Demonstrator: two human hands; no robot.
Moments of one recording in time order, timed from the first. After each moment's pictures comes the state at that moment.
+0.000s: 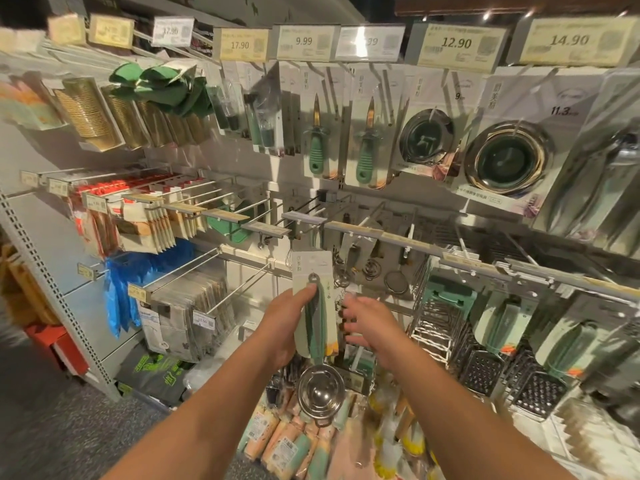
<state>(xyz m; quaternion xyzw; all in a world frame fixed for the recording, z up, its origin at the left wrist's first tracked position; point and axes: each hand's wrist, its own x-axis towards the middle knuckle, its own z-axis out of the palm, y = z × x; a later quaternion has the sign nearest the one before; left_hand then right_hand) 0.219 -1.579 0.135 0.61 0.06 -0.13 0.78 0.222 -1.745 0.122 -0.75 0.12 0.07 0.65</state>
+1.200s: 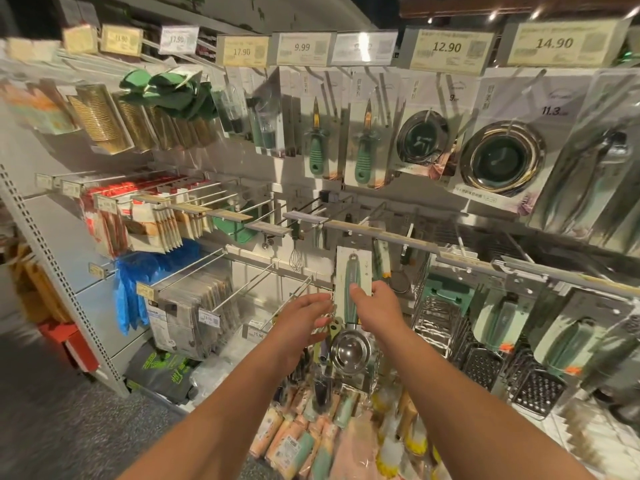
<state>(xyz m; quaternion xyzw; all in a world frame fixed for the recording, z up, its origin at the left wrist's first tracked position) 0.208 -1.594 0.122 0.65 0.07 -0.11 0.75 0.227 -1.748 0.137 -0.82 0.14 -0.04 0.55</state>
